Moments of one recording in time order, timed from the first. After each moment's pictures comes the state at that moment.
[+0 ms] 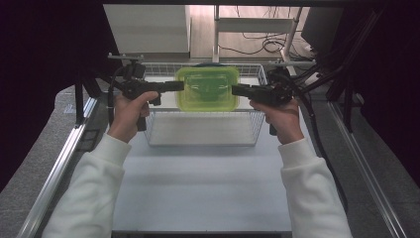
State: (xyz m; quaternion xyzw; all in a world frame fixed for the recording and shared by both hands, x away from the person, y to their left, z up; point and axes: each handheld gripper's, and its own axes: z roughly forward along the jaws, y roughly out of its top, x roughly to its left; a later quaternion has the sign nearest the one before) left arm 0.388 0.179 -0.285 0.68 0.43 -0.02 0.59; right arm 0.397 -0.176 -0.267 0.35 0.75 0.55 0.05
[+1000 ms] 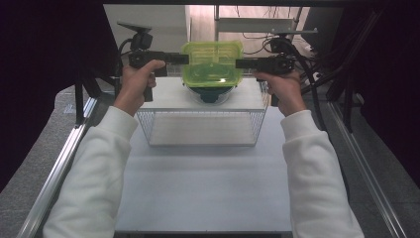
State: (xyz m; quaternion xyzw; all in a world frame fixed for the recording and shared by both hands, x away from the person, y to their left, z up) left arm 0.443 0.173 -0.250 0.67 0.46 -0.03 0.58; right arm 0.458 -0.177 -0.233 0.41 0.74 0.54 0.03
